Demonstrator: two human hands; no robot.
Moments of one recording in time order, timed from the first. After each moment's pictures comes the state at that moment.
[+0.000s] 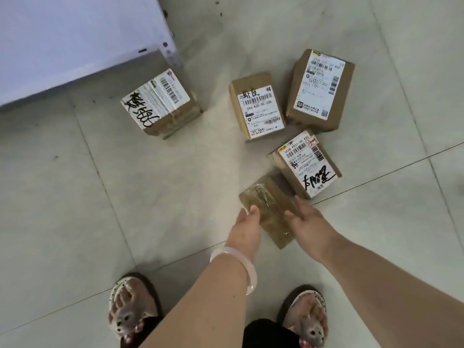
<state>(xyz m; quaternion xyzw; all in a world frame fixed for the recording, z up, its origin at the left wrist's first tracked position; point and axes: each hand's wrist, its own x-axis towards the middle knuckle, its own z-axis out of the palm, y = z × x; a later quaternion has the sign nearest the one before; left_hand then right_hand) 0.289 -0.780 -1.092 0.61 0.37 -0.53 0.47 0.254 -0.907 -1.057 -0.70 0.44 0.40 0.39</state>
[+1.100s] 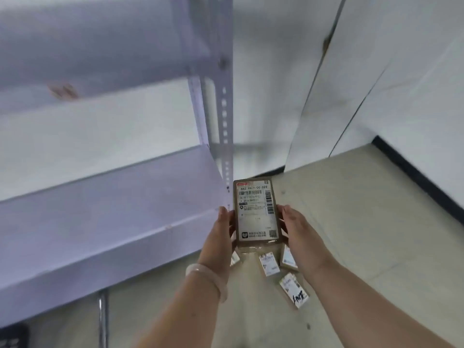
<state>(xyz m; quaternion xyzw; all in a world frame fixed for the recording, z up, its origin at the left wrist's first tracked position) 0.474 -0.686 -0.479 0.58 0.12 -0.33 0.74 0.412 -0.820 -0.446 -0.71 0.32 0.02 0.63</state>
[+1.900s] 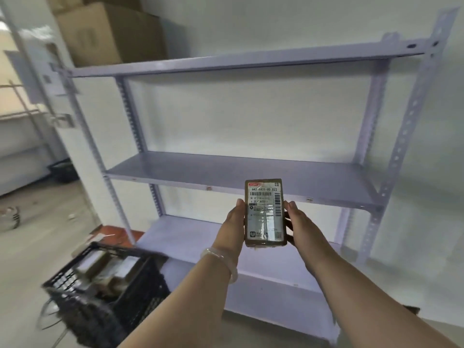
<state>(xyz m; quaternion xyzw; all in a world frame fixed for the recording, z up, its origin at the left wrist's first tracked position) 0.320 -0.392 -0.152 0.64 0.10 0.02 0.76 0.323 -0.542 -0.129 -0.75 -0.09 0.04 0.66</state>
